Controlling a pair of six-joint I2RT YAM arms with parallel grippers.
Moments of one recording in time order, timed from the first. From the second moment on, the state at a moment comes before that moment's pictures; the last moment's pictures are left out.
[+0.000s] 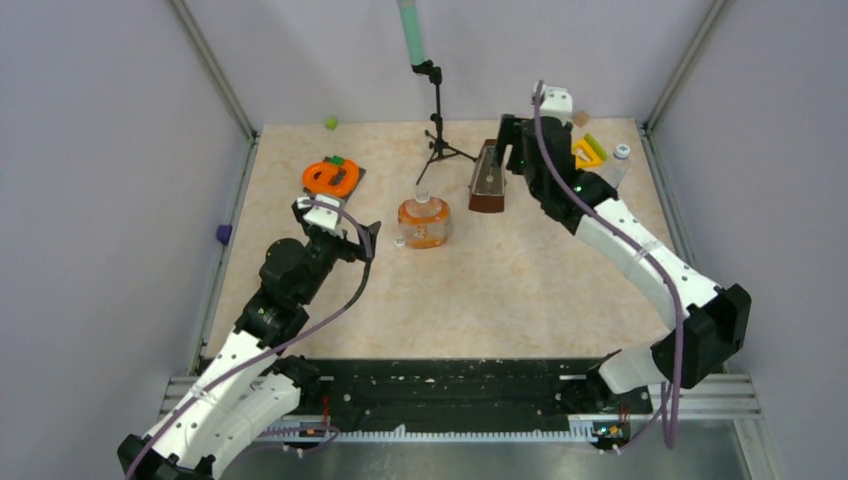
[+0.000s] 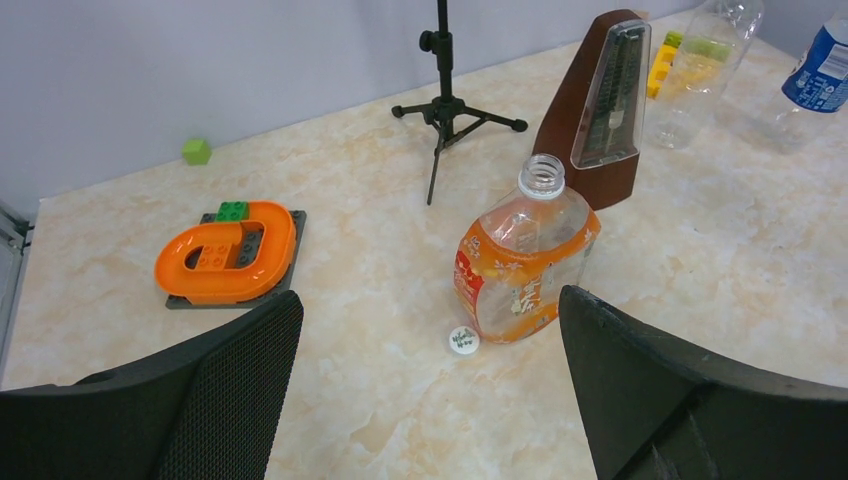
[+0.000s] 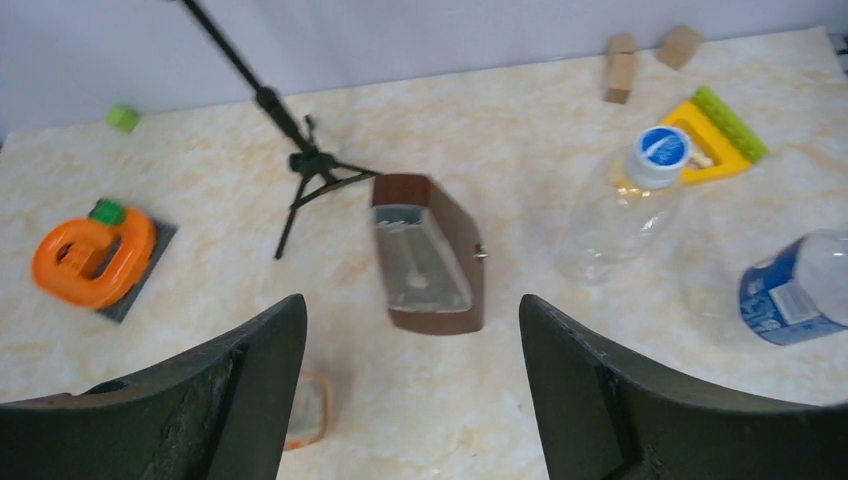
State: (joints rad) left arm -0.50 0.66 0.63 0.03 -0.10 0.04; right arm 0.62 1.42 1.40 -0.31 0.50 0.33
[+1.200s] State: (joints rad) left arm -0.50 0.72 0.63 0.02 -0.12 -0.03; right arm 0.23 1.87 1.82 -0.60 0.41 0.38
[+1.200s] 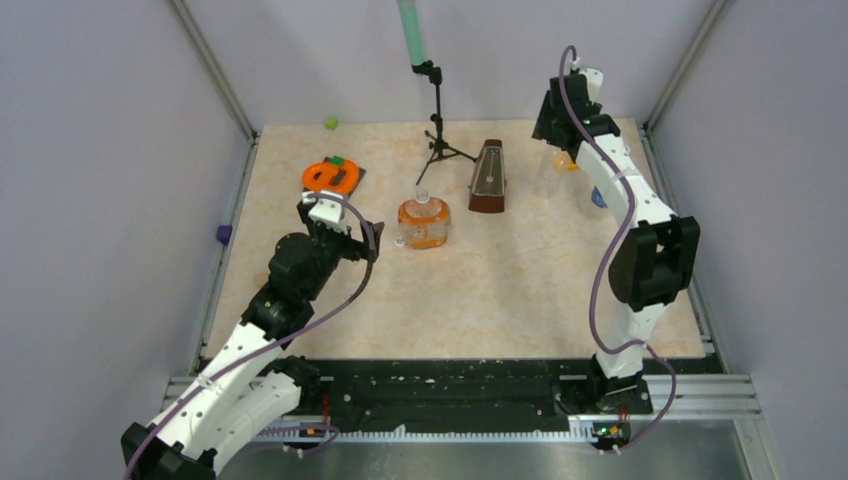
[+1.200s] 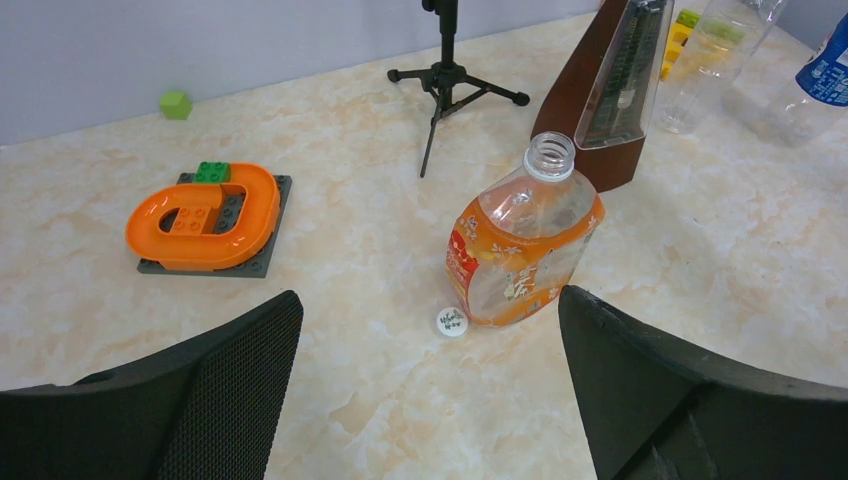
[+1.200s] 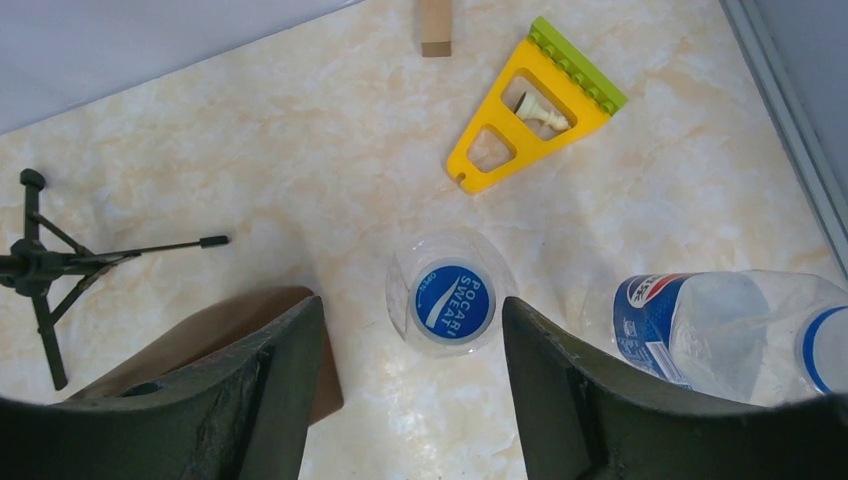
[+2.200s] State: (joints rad) left arm -0.50 0.72 0.63 0.02 -0.12 -0.07; right arm 0.22 1.92 1.81 -0.57 0.39 0.32
